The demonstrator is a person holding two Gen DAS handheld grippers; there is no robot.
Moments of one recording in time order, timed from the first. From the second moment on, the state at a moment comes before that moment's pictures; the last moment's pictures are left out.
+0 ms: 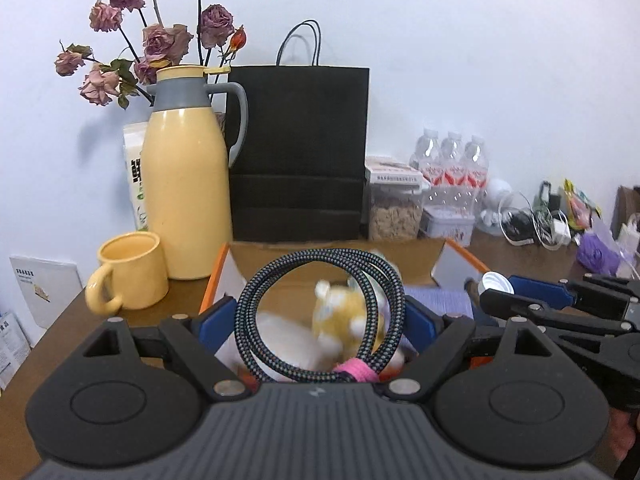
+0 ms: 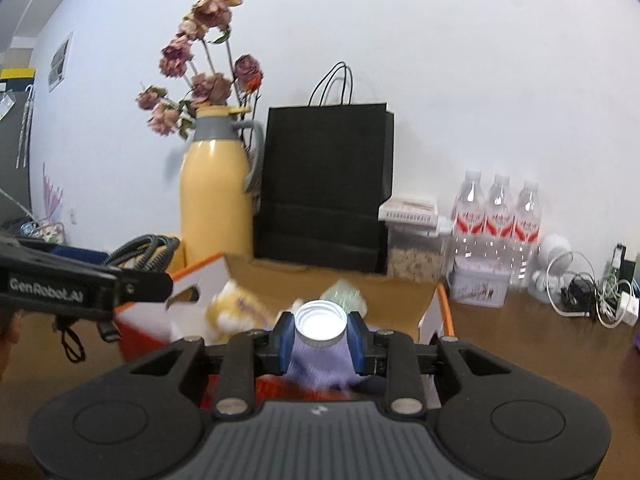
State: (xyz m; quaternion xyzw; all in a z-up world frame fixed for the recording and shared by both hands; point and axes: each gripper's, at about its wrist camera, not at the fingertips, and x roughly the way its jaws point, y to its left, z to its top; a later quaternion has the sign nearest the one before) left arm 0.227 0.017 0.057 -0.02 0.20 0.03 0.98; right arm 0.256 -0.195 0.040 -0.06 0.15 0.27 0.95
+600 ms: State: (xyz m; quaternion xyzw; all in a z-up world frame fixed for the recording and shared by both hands) left arm 0.336 0.034 0.033 -0.04 0.24 0.07 0.97; right arm 0.347 -0.167 0.021 -0.04 0.18 0.25 0.95
